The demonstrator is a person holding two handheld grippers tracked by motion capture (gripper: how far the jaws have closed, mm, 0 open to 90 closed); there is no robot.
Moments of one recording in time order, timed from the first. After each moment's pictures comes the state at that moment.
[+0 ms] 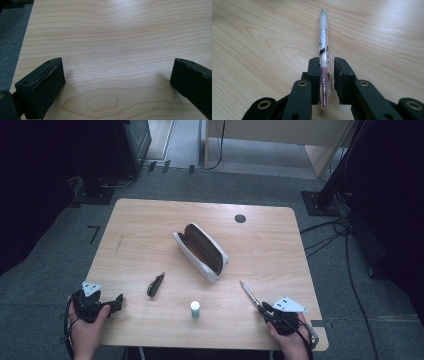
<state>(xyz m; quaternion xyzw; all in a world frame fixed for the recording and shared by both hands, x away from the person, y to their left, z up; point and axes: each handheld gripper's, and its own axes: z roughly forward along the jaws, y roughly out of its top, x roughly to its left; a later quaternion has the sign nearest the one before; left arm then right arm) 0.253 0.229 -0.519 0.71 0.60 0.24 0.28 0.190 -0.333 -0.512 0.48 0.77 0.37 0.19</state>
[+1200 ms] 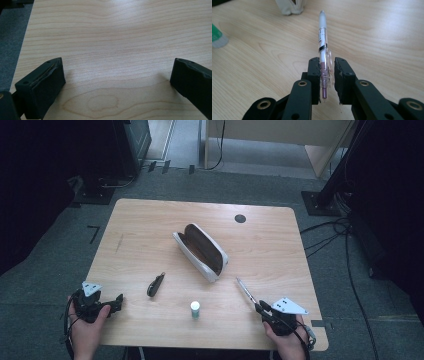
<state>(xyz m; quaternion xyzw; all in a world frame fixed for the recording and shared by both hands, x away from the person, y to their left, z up) 0.253 0.229 -0.519 0.71 0.60 0.24 0.28 0.185 -0.324 -0.499 0.48 0.75 0.41 0.20</state>
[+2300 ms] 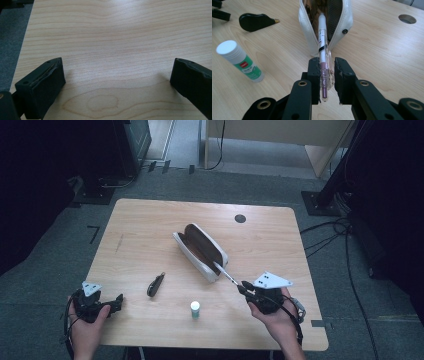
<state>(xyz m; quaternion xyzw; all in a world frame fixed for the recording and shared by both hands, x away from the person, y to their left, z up) 0.253 0.229 -0.519 0.71 0.60 0.24 0.28 0.229 -0.271 -0.423 0.41 0.80 0.40 0.18</state>
